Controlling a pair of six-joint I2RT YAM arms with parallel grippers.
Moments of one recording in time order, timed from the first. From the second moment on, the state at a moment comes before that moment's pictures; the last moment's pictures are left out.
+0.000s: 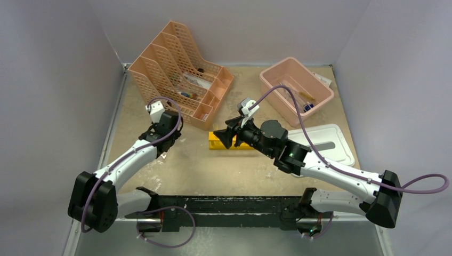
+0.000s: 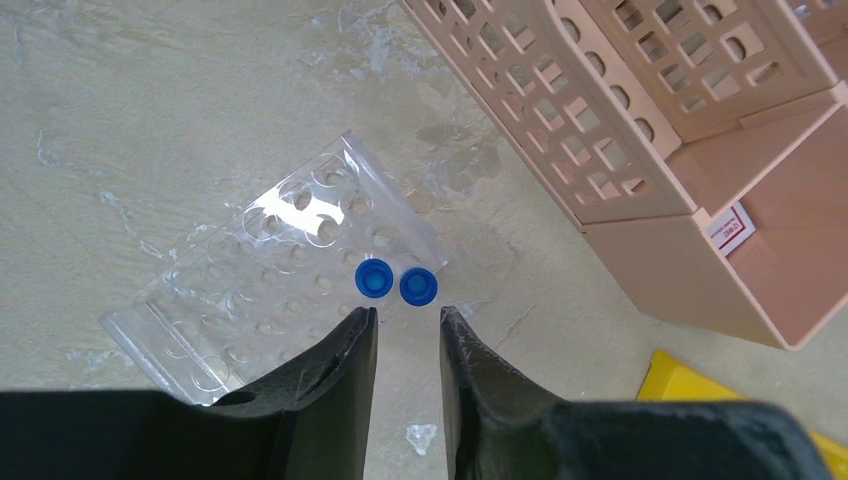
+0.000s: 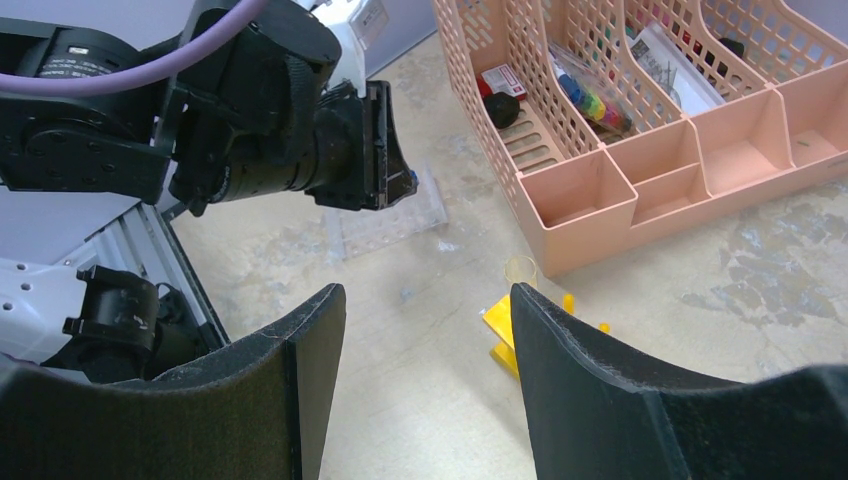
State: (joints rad) left arm -0.40 1.20 0.70 -0.35 -0.55 -0.74; right arm 1.01 1.09 0.86 0.14 0.12 0.24
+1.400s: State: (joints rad) left arm -0.23 1.26 0.78 -0.40 -0.43 -0.72; right arm 1.01 1.09 0.86 0.14 0.12 0.24
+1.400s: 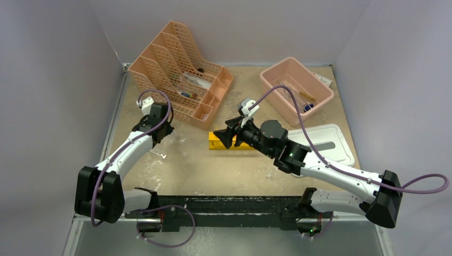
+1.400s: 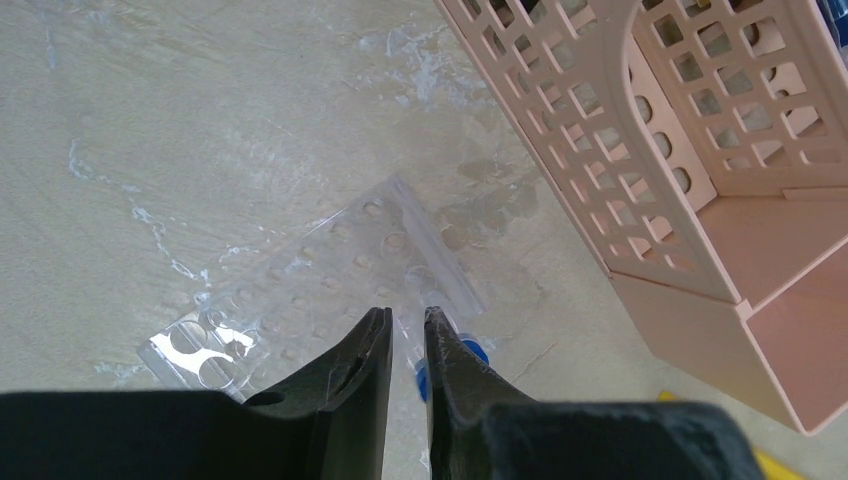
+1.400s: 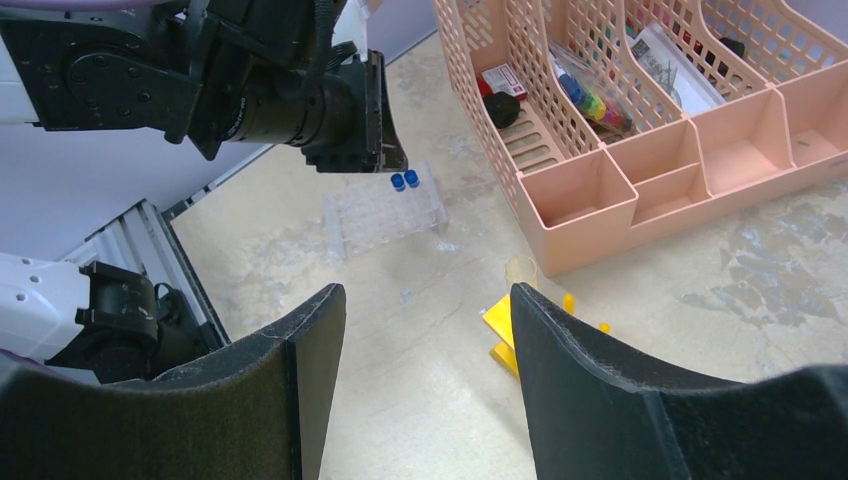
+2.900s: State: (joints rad) left arm -0.23 0.61 1.11 -0.77 -0.36 -0.54; right arm 1.01 0.63 1.07 -0.69 0.90 0.32
